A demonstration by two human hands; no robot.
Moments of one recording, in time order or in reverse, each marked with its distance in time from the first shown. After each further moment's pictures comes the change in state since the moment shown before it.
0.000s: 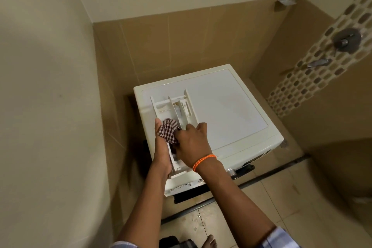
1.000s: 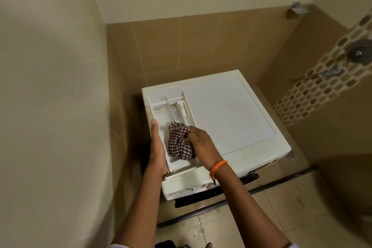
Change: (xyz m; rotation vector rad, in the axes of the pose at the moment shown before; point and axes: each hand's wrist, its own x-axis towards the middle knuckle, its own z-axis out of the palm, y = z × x) left_hand 0.007 0.013 -0.019 0.039 0.092 0.076; right_hand -0.001 0.012 -0.020 1.090 -0.110 0.319
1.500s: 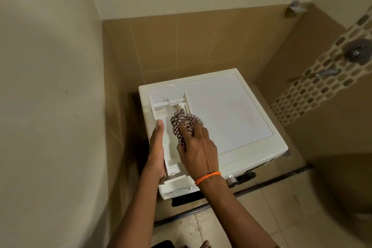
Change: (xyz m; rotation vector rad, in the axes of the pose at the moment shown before) left_hand 0.021 -0.027 -0.018 0.093 -0.096 0.006; right_hand -0.009 0.023 0.021 -0.995 0.336 -0.320
